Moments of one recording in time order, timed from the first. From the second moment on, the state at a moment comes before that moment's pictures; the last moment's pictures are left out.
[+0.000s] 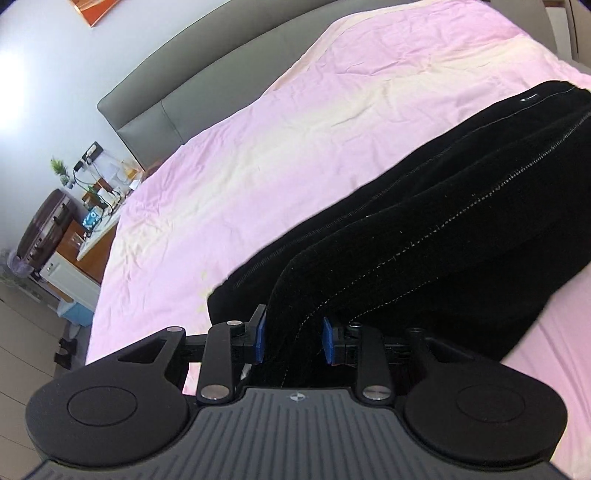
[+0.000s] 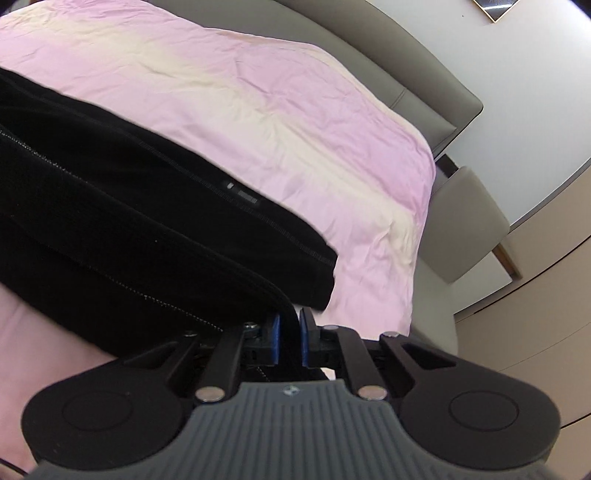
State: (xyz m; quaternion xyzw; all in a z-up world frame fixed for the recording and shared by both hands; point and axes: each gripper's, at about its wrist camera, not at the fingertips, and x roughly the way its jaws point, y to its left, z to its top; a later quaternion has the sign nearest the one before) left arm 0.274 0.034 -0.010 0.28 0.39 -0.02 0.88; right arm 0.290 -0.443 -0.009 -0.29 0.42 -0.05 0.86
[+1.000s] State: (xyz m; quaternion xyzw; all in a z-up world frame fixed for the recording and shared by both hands) left arm 0.388 0.048 -0.084 0.26 0.43 -0.01 0.86; right arm 0.520 -0.428 -0.135 -0.30 0.47 -0.06 0.83
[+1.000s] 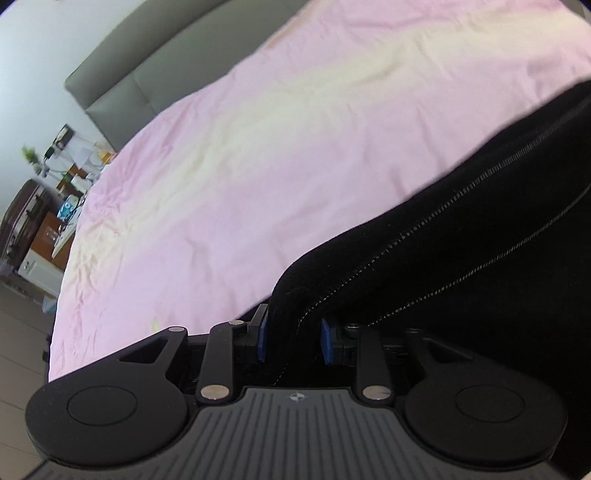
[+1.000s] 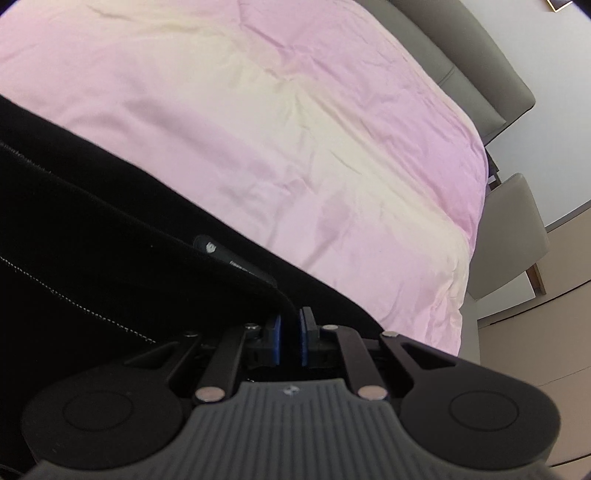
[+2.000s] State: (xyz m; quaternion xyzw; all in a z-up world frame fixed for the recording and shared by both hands) left arm 0.400 0.126 -0.012 0.17 0.46 -0.01 0.87; right arm 0.519 -0.365 -0.101 -0.26 0.44 -0.04 0.86
